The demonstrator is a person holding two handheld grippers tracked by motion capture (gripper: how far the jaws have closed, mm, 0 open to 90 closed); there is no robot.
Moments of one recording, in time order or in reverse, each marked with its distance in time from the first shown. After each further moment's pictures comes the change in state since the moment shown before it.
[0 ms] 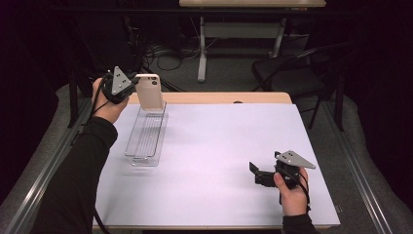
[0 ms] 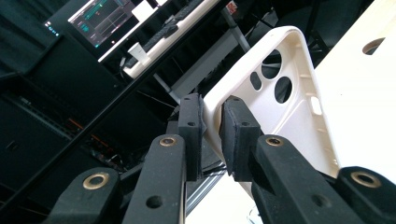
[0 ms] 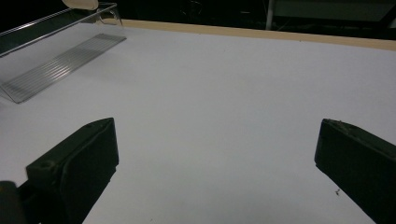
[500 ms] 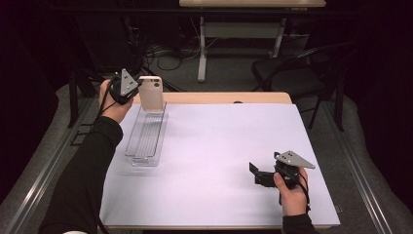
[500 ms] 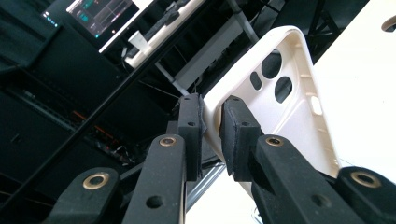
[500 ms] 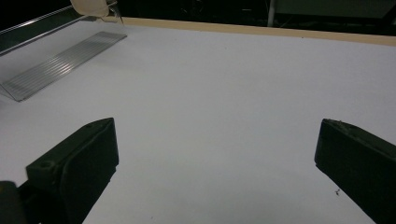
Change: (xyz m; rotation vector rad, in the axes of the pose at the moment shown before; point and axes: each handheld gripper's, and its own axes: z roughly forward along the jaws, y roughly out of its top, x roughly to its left) left arm -0.010 -0.011 0.024 0.052 0.021 0.024; right arm -0.001 -0.002 0.001 0.011 0.006 0.008
